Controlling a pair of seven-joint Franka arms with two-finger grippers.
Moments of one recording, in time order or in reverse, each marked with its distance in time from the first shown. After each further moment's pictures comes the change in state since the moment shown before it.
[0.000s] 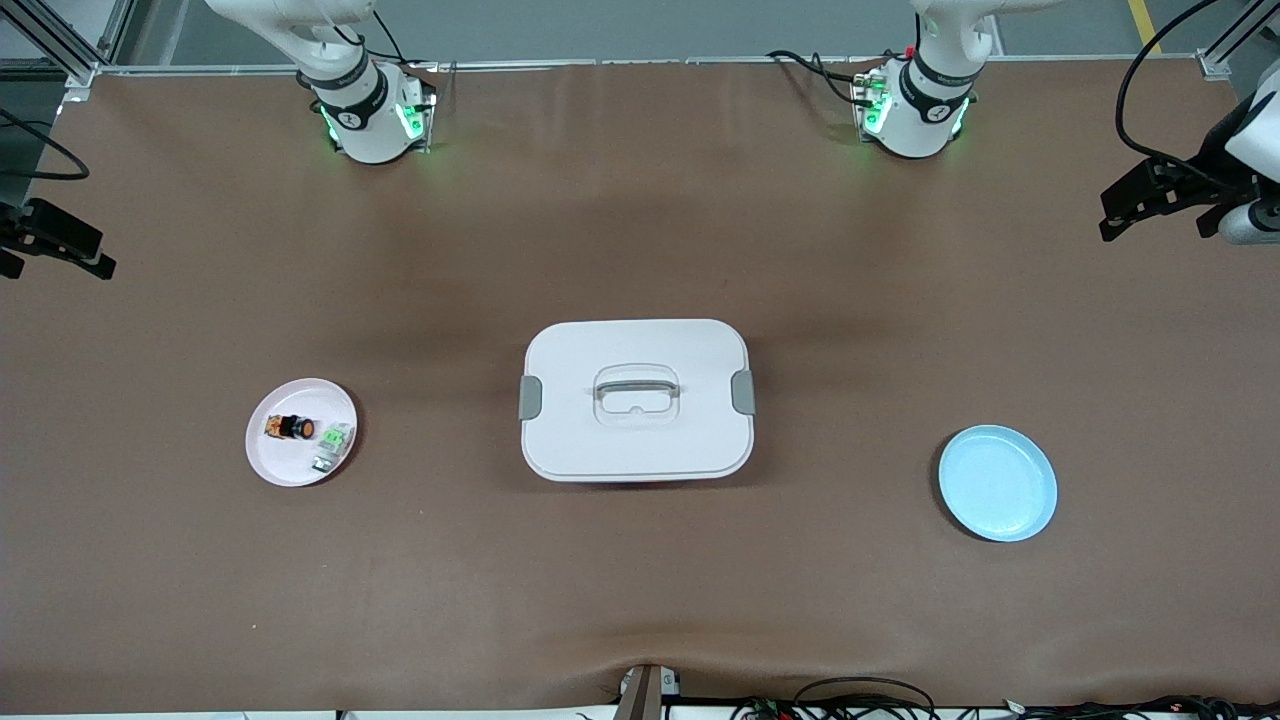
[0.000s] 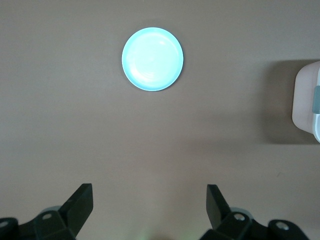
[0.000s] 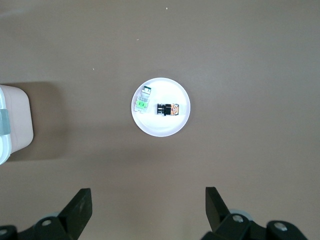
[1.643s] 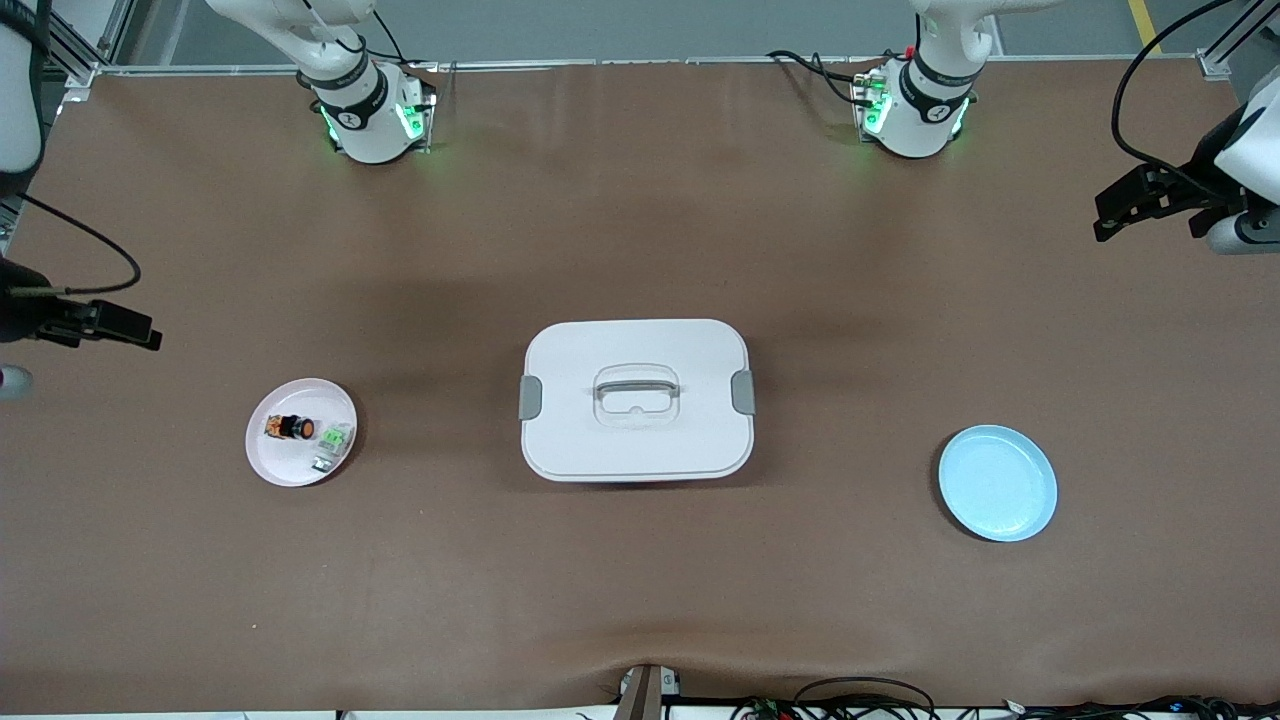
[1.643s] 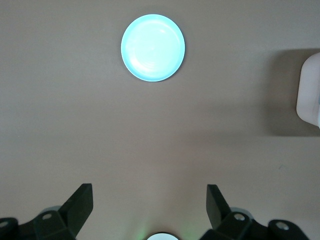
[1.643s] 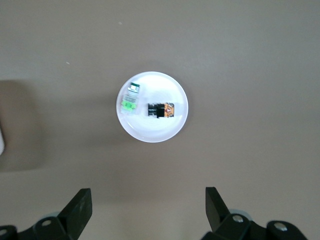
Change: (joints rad) left arm 0.001 0.019 0.000 0.004 0.002 -0.034 0.000; right arm -0.029 0.197 -0.009 -0.014 -0.001 0.084 0.000
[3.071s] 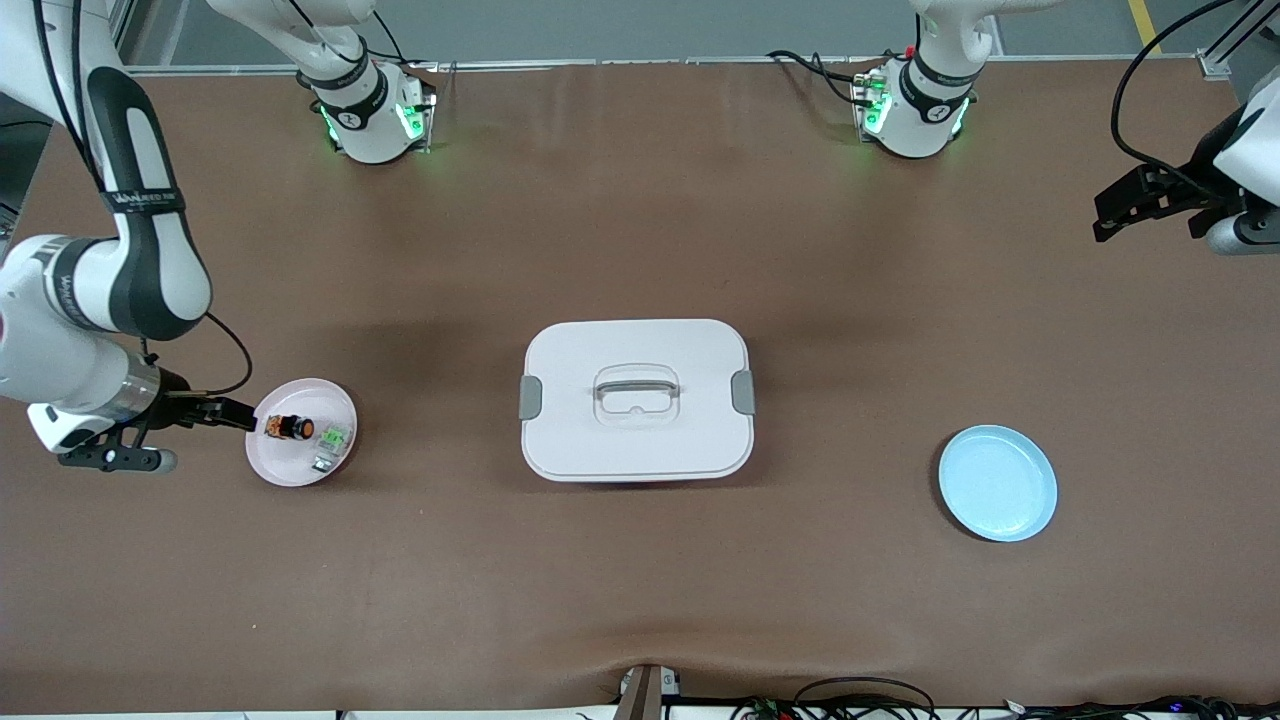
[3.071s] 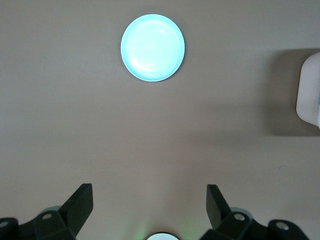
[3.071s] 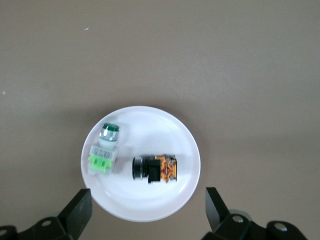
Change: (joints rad) left arm -0.001 0.001 -0.001 0.001 0.000 0.000 0.000; right arm -0.007 0.152 0.004 -0.365 0.020 0.649 -0.015
